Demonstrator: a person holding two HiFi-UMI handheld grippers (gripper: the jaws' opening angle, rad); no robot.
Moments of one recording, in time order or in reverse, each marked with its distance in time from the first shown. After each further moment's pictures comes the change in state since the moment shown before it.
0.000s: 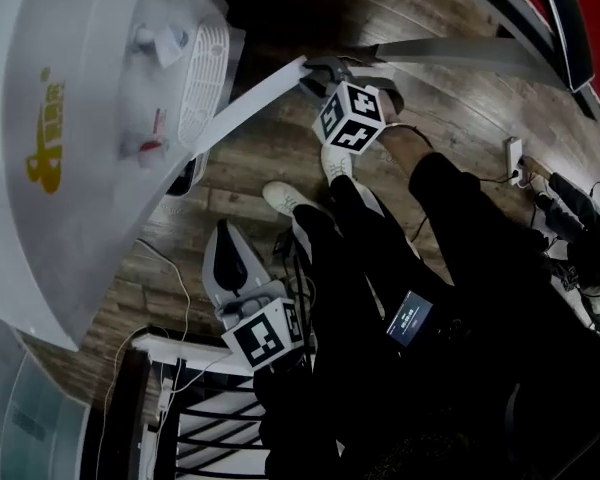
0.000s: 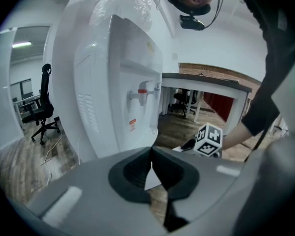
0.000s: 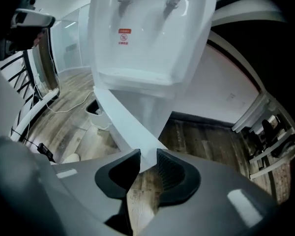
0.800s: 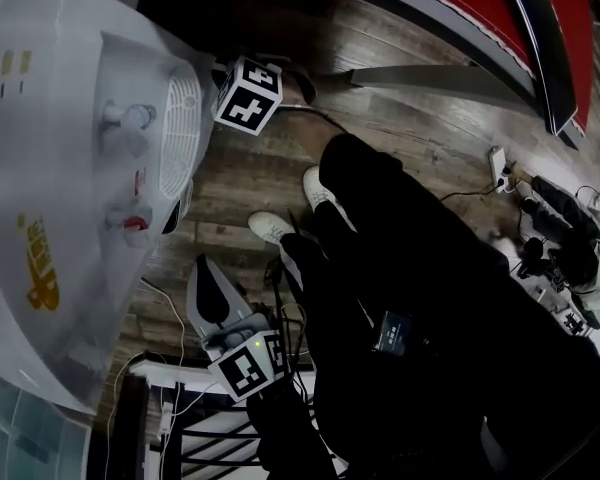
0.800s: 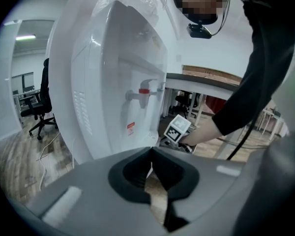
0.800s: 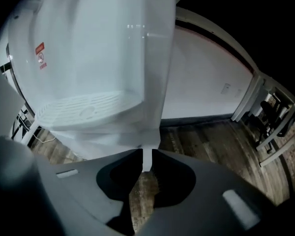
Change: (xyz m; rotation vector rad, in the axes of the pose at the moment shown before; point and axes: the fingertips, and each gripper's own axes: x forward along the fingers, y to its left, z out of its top) left arm 0.030 -0.007 0.014 -0.073 0.012 -0.015; right arm 0.078 -0.088 0.094 0.212 -0.034 -0.010
